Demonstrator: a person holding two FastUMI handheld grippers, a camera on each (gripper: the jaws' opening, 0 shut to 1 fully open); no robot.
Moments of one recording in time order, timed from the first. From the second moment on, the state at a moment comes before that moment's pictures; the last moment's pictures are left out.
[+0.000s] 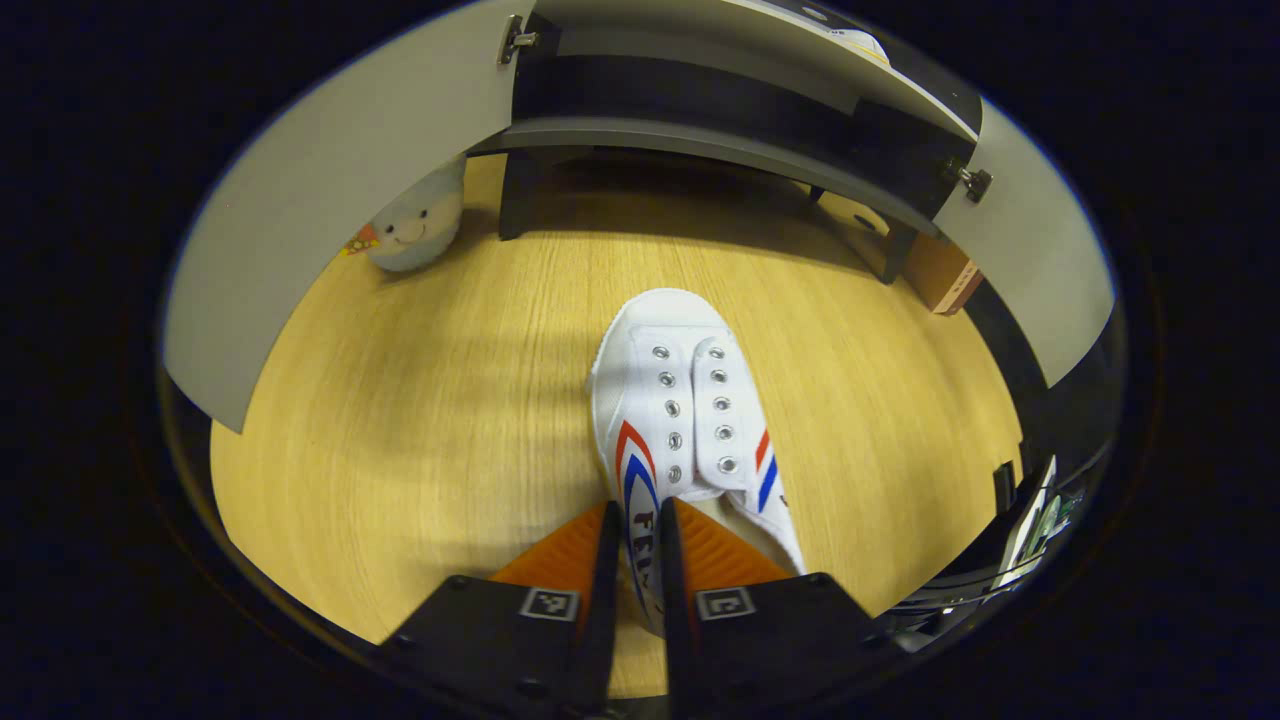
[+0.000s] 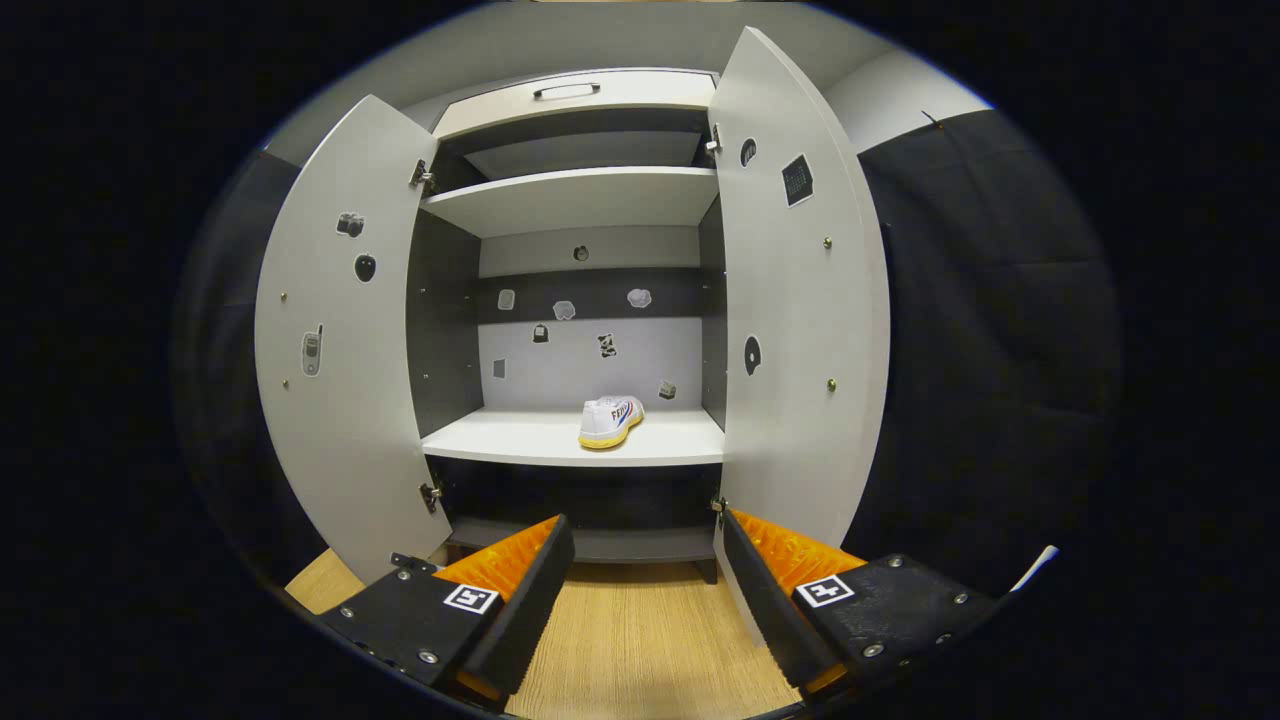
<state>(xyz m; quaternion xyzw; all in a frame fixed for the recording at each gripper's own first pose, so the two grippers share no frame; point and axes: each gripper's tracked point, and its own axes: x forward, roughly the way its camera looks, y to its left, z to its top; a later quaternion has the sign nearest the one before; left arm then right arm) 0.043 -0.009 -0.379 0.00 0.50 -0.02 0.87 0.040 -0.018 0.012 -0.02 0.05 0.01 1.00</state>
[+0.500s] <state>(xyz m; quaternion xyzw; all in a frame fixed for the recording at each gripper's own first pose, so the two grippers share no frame) 0.052 -0.007 -0.366 -0.03 0.49 -0.05 0.87 0.041 -0.012 0.020 -0.03 0.04 0.02 1.00</state>
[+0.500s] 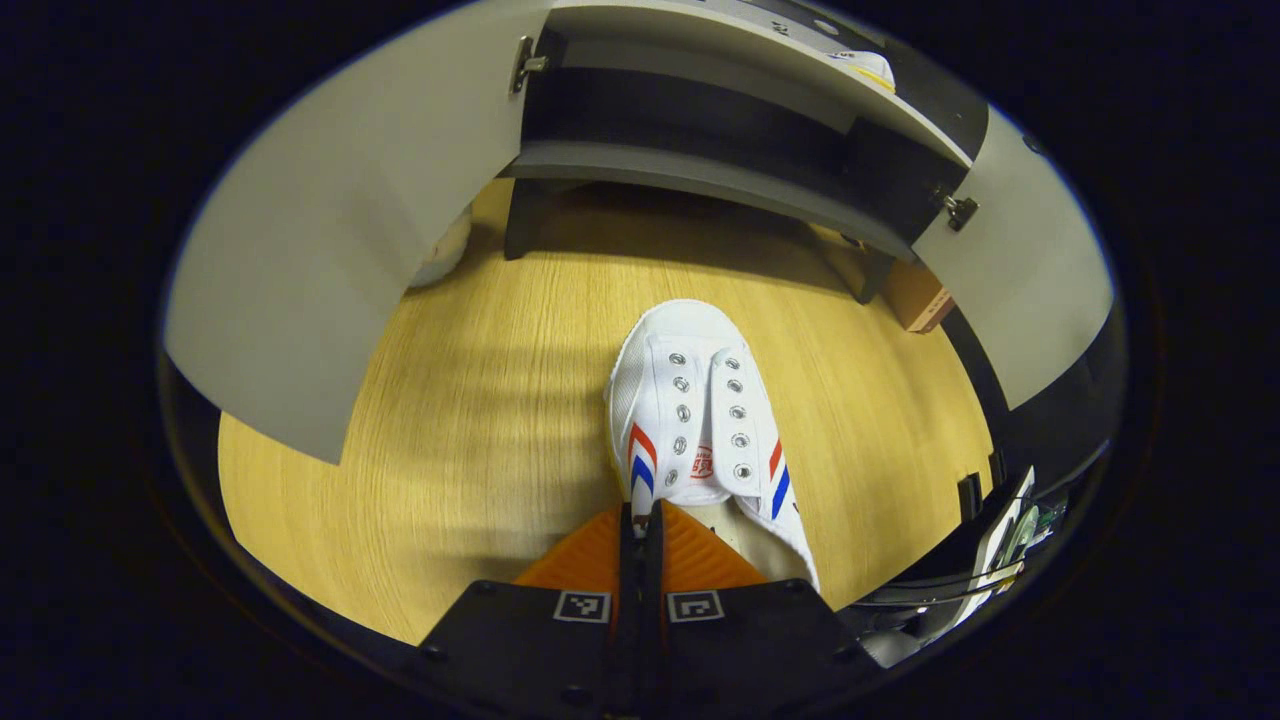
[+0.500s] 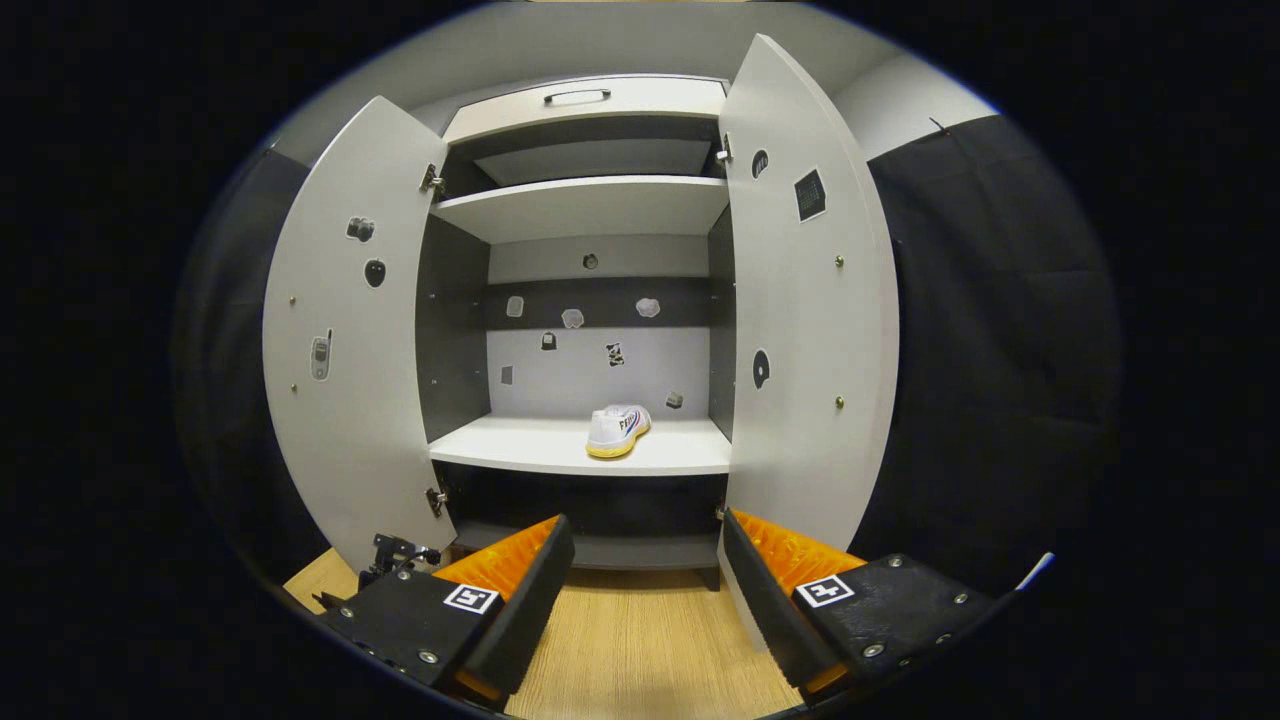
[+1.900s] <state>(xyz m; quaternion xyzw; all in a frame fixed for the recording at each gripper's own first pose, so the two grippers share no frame) 0.078 0.010 -0.314 0.00 0.28 -0.07 0.96 0.060 -0.032 0.029 -0.01 0.02 0.03 1.00</state>
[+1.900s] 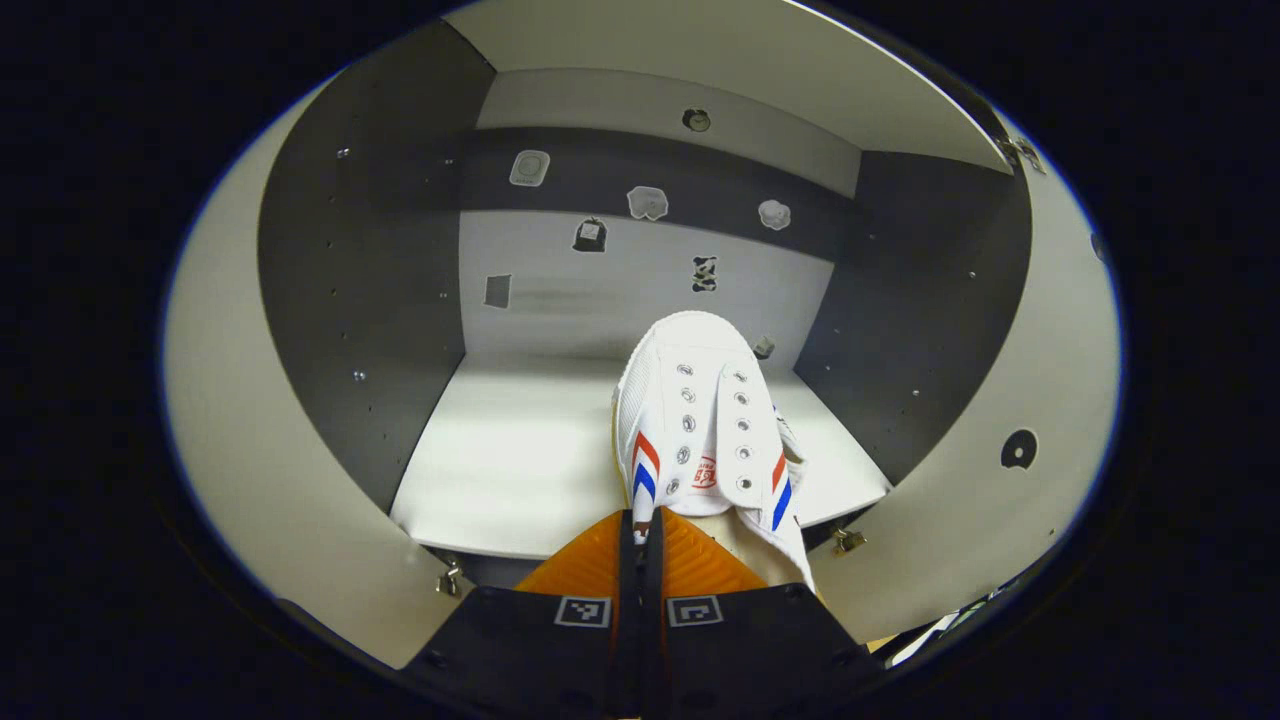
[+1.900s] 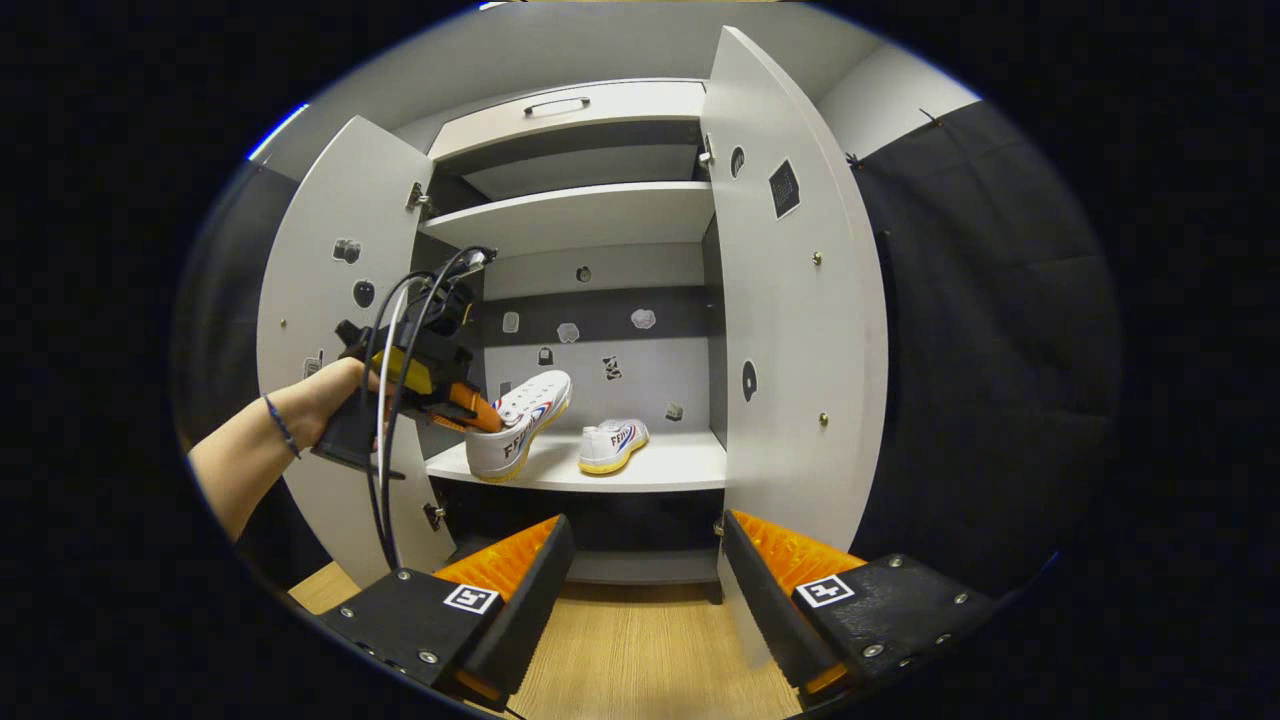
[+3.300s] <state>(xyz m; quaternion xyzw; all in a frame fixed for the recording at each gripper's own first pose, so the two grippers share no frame) 0.037 0.015 -0.246 0.04 0.22 -0.05 0.97 0.072 -0.010 0.020 0.00 0.04 0.05 1.00</state>
